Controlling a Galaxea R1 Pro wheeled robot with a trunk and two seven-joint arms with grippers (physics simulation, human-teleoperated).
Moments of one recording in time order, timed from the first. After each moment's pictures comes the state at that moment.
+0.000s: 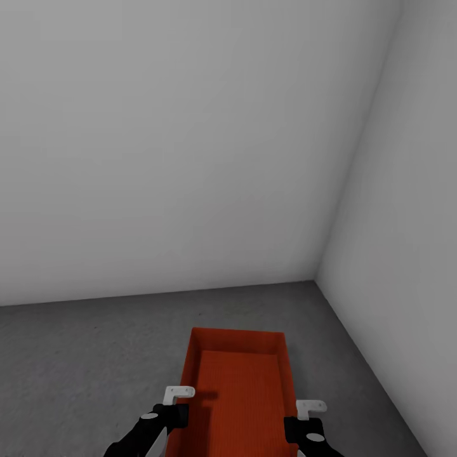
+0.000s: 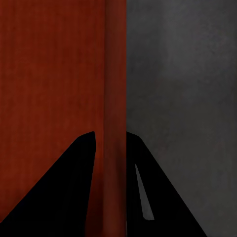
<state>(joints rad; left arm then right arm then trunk) -0.47 -0.11 -0.03 -0.37 0.02 0.13 0.01 -0.45 0.01 0.58 -0.33 -0.54 -0.02 -0.30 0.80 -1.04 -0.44</state>
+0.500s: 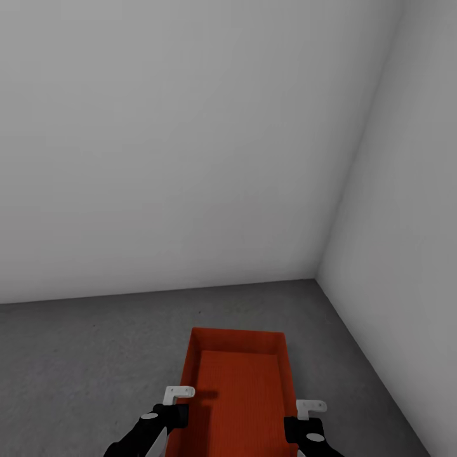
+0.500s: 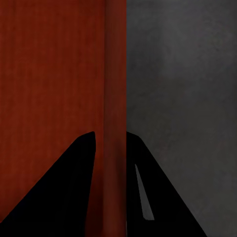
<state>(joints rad) -0.47 -0.11 -0.03 -0.37 0.02 0.13 0.01 -0.45 0.01 0.58 -0.33 -0.54 -0.02 -0.30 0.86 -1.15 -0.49</state>
